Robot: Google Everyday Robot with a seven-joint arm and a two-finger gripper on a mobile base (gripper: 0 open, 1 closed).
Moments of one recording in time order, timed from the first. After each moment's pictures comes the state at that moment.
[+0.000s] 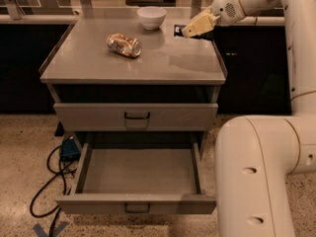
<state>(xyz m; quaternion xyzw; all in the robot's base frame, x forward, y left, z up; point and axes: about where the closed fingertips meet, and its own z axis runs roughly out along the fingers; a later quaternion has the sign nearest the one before) 0.743 -0.119 0.948 -0.48 0.75 0.26 0.37</state>
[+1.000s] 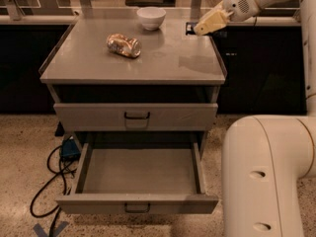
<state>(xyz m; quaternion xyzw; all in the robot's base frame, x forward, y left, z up) 0.731 -0.145 0.964 -0.49 0.76 0.22 0.37</state>
